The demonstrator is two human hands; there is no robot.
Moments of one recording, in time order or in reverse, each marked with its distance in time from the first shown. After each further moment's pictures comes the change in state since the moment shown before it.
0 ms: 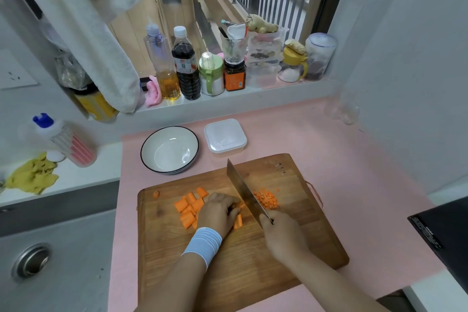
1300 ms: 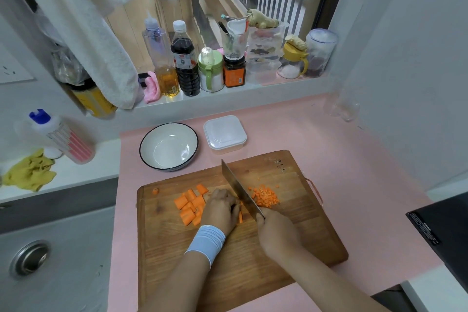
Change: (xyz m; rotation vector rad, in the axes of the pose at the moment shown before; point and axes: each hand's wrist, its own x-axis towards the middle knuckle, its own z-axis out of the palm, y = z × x) left_hand -0.001 0.007 0.005 0.035 0.009 0.005; right_hand 0.005 -0.002 0.017 -0.140 -0.008 -0.039
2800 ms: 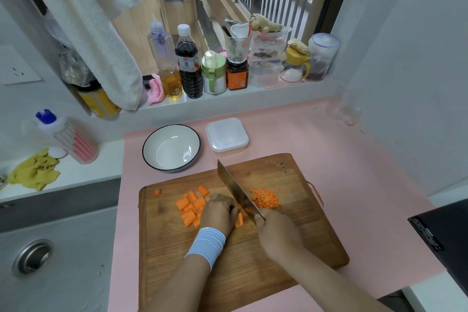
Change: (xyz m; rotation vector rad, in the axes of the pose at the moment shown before) left_hand -0.001 -0.001 -0.004 -0.028 -0.043 -0.130; right_hand -0.005 -0.006 -0.012 0.001 -0.015 -0.076
